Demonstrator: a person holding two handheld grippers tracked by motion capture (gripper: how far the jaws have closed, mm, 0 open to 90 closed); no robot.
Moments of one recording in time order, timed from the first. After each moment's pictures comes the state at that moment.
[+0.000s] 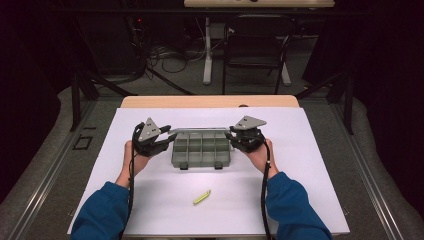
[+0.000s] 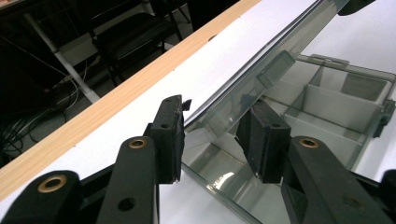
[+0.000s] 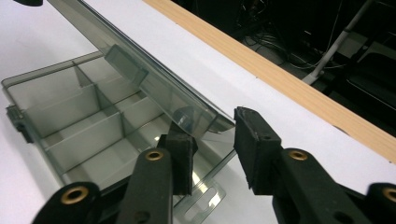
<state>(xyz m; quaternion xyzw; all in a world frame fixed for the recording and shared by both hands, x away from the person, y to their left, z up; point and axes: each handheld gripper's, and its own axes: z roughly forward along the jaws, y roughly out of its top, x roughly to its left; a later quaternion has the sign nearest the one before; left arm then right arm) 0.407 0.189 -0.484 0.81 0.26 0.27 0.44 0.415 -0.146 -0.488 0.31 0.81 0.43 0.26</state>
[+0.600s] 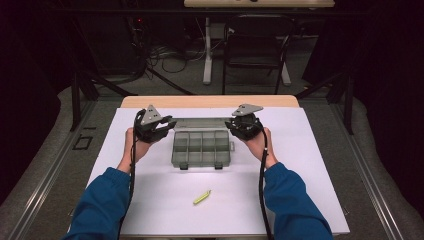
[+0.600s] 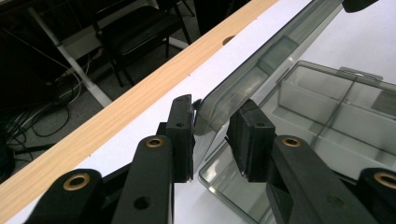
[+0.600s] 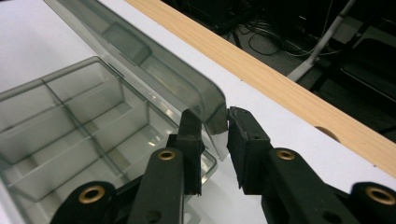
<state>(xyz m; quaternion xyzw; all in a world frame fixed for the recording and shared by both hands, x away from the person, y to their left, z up) 0.441 0.188 -0.469 0.82 0.27 0.26 0.44 0.445 -0.141 -0.472 0.33 0.81 0.41 0.26</state>
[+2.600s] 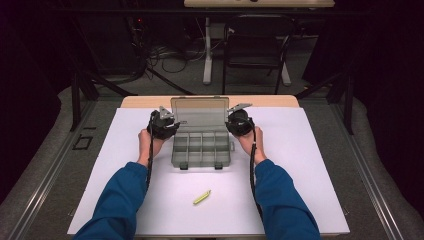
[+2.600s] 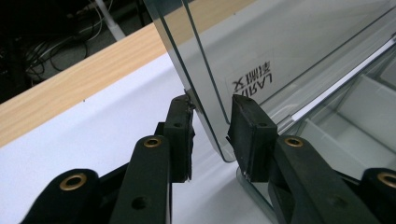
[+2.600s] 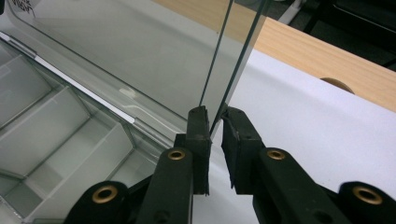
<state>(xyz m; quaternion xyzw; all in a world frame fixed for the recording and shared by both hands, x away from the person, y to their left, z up) 0.489 0.166 -0.527 0.81 0.39 0.26 0.35 0.493 -0.128 -0.518 0.43 0.80 0.35 0.23</state>
